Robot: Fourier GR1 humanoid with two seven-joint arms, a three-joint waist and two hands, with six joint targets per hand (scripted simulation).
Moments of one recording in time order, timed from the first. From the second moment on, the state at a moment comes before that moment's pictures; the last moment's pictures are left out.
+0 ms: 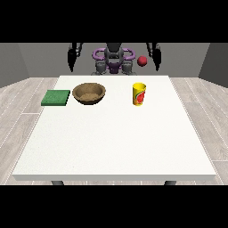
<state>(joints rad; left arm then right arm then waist) 0.01 0.15 0.01 -1.61 -0.02 0.02 -0.03 0.00 -0.11 0.01 -1.56 -0.02 -0.01 0.00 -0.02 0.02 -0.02</state>
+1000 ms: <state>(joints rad) -0.04 0.06 0.01 -1.88 0.28 0.01 0.35 -0.21 -0.01 0.41 -1.82 0.02 -0.42 0.46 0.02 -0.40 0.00</state>
